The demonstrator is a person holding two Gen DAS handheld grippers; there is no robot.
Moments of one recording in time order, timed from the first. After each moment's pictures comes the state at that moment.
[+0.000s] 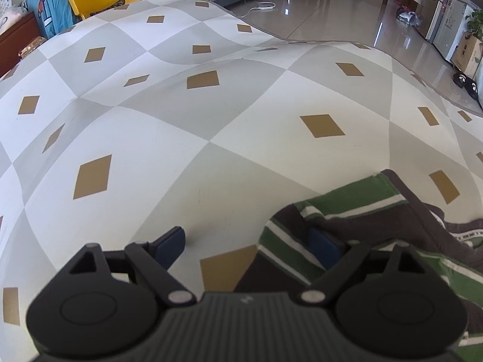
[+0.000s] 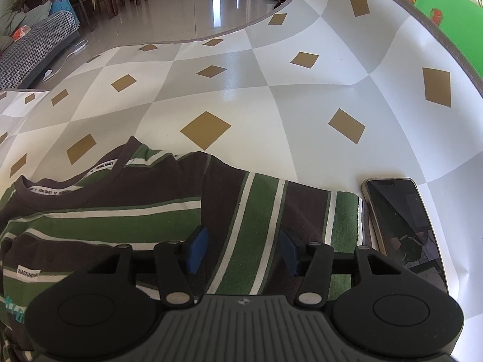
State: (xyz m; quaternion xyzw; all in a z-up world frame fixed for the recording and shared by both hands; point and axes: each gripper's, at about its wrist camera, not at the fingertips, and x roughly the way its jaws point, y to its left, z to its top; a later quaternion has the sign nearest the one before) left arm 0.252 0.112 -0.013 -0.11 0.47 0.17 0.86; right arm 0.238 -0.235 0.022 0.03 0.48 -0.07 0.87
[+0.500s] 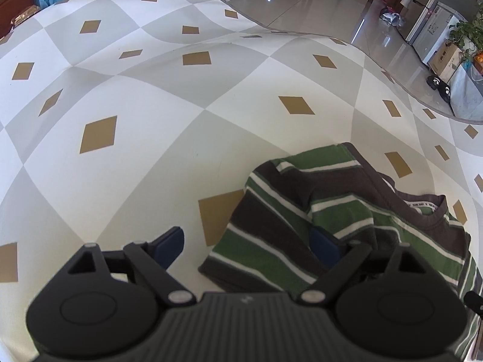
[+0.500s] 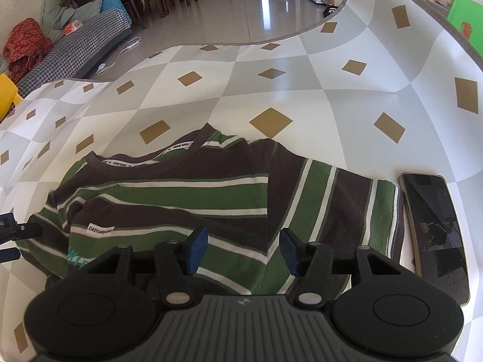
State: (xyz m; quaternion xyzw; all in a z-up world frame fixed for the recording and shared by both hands) left arm 0.201 0.119 0.009 -0.18 0.50 0.12 0.84; right arm 0.199 -0.212 0.043 0.04 0.48 0.03 0.88
